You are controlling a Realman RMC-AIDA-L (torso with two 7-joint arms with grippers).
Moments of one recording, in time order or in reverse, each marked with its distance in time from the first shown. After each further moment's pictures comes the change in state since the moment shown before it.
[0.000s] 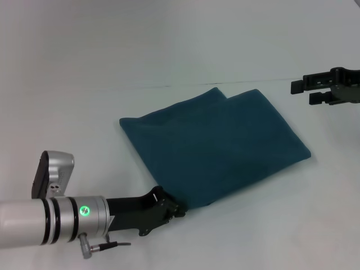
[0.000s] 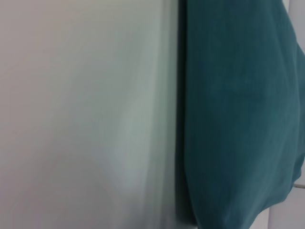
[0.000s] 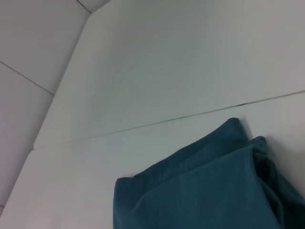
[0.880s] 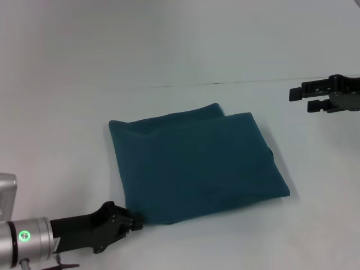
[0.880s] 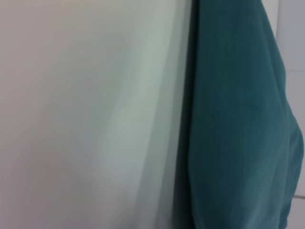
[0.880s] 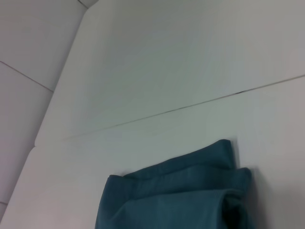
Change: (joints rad) left arm 0.188 0.039 -0.106 0.148 0.067 0.189 0.037; right arm -0.011 0.008 0.000 0.014 0.000 -0.002 0.008
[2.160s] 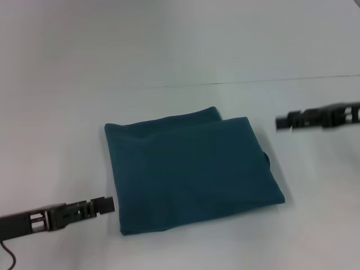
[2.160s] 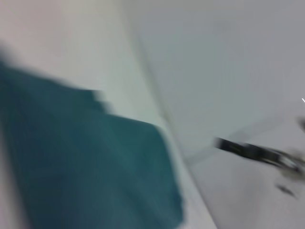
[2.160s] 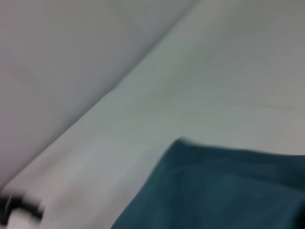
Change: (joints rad) left arm 0.086 0.030 -0.260 0.256 0.036 0.483 0.600; right arm -0.073 0.055 -0.008 -0.016 0.122 -0.138 -0.534
